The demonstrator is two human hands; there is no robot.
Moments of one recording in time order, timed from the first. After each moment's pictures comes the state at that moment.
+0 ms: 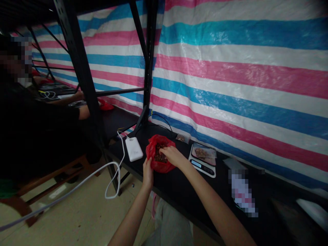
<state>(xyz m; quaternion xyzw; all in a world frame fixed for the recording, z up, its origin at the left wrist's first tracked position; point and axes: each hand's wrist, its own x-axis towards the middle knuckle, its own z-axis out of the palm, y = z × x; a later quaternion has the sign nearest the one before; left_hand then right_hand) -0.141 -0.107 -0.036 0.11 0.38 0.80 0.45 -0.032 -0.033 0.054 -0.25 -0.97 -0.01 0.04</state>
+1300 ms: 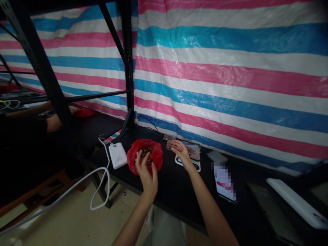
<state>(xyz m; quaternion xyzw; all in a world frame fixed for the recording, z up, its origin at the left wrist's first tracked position) -0.086 -0.140 0.019 0.49 0.53 0.69 -0.01 0.059 -0.019 0.029 -0.32 -0.61 0.49 0.54</state>
